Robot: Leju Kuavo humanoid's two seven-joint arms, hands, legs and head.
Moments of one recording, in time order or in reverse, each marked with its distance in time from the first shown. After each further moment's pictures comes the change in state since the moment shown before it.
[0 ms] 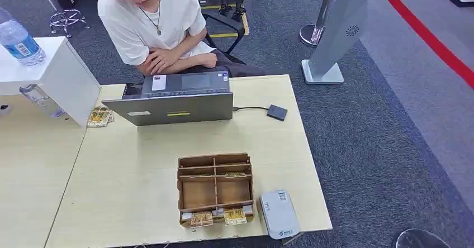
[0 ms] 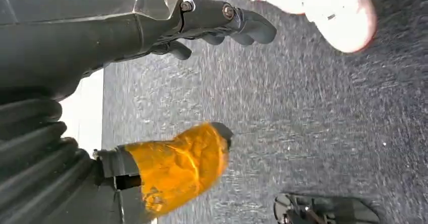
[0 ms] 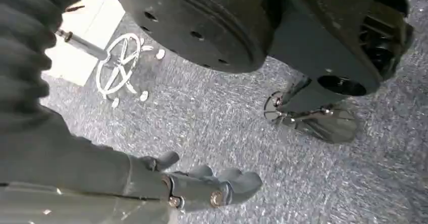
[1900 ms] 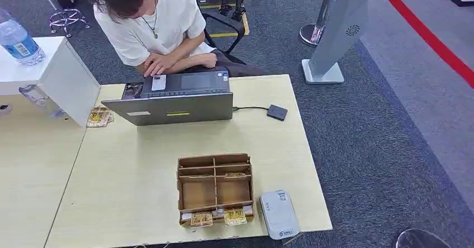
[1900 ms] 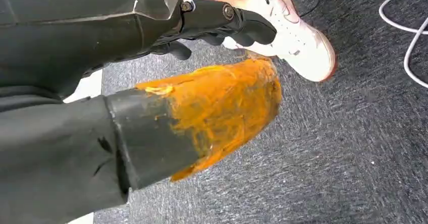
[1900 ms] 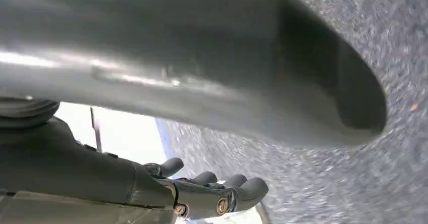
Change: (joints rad) left arm -0.091 -0.071 0.304 0.063 -0.551 0.104 -0.020; right arm -0.120 -0.161 0.038 0.051 0.753 -0.051 0.107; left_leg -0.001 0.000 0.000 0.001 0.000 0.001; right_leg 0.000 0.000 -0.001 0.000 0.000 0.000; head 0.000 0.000
